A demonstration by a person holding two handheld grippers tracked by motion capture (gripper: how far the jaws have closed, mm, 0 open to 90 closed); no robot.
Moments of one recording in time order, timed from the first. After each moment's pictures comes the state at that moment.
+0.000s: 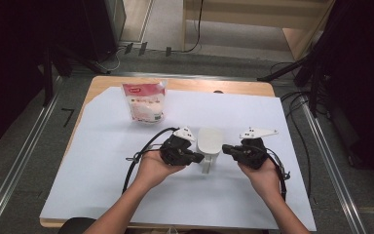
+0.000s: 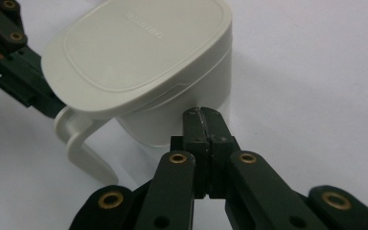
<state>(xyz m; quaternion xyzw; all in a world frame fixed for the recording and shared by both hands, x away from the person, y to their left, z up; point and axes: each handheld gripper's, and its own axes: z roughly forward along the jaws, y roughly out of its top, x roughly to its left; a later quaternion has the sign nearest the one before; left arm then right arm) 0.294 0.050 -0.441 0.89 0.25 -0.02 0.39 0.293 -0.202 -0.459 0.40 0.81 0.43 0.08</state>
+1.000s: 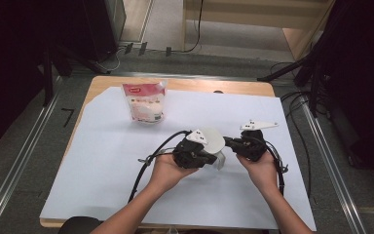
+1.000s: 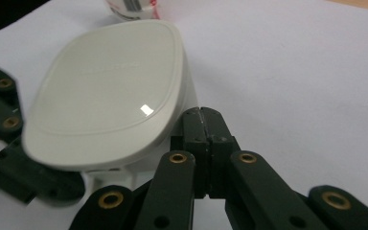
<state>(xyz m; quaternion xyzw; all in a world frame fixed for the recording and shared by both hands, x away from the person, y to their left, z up) 0.291 0.023 -0.447 0.87 0.25 -0.03 0.42 0.310 -0.204 -0.453 0.40 0.79 0.45 0.08</state>
